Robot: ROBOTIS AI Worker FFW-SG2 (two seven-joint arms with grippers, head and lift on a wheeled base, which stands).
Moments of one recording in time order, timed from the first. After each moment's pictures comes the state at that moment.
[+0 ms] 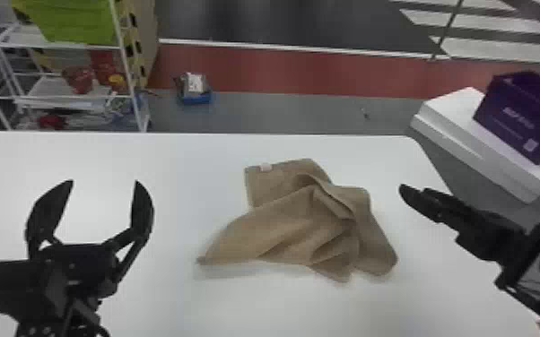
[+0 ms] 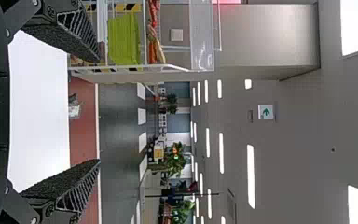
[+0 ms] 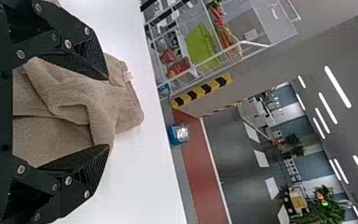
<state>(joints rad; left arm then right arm) 0.51 0.00 -0.08 -2.05 -0.10 -0.17 0.11 0.15 0.00 -0.56 -2.21 -0.25 1.00 0.71</state>
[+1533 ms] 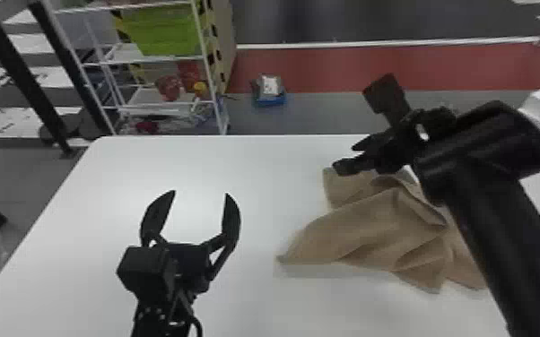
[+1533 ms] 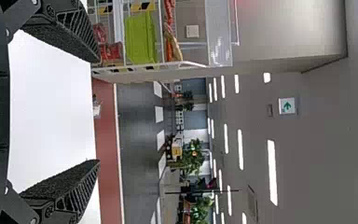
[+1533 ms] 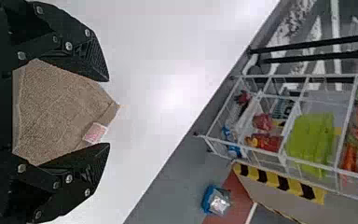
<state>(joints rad) 0.51 0.00 -0.07 -2.03 -0.12 -0.10 0.09 -0.55 -0.02 0.23 -1.31 0.50 0.78 0.86</state>
